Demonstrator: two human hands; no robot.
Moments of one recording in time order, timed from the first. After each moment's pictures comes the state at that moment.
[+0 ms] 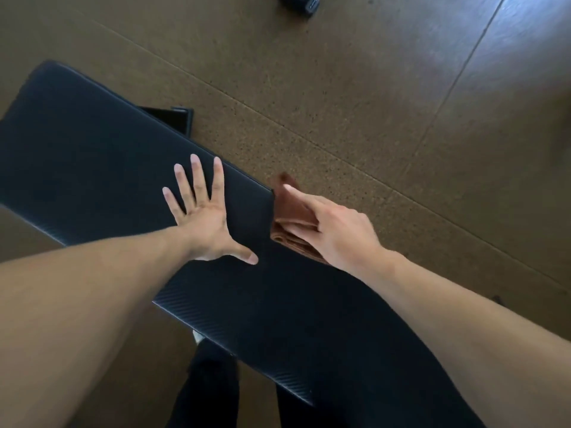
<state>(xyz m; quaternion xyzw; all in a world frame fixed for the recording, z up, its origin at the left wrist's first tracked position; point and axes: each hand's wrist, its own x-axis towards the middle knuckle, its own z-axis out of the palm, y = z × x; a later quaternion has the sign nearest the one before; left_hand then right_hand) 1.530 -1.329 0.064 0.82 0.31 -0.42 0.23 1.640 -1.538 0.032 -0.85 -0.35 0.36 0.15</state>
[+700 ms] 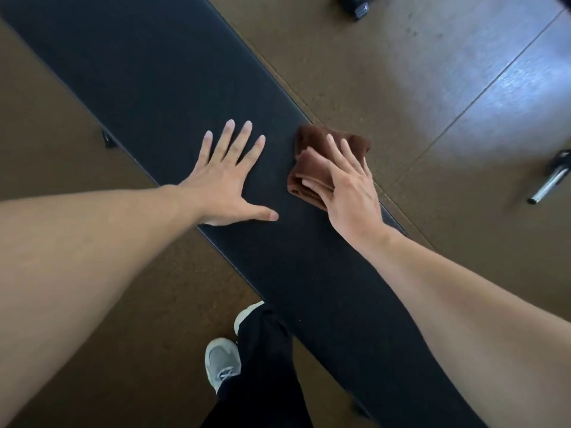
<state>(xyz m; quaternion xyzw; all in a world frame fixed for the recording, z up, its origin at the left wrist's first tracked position) 1.419 -1.359 0.052 0.91 0.21 -0.28 0.24 1.581 -1.547 0.023 -0.86 -0.46 0.17 0.12</state>
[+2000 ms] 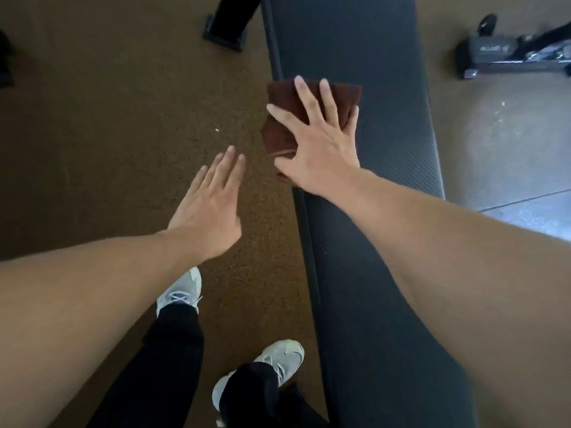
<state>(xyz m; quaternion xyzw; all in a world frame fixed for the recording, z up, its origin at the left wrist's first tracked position) 1.231 -1.545 0.006 0.80 0.51 -0.10 0.30 1.442 -1.497 0.019 -0.66 -0.73 0.14 -0.08</state>
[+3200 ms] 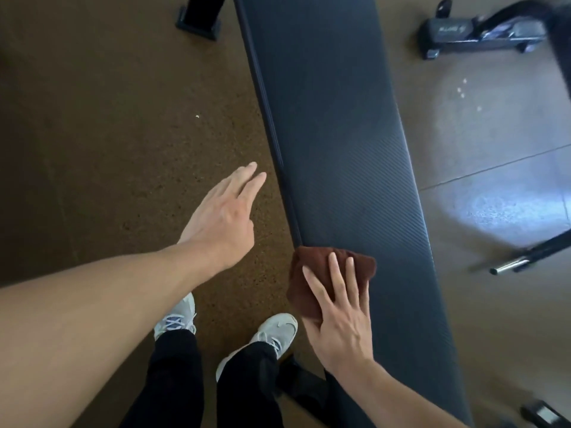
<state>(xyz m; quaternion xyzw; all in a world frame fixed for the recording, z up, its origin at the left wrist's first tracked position) 1.245 -1.631 0.052 0.80 0.48 -0.01 0.35 1.427 -1.857 0.030 -0.75 -0.63 0.18 -0.06</state>
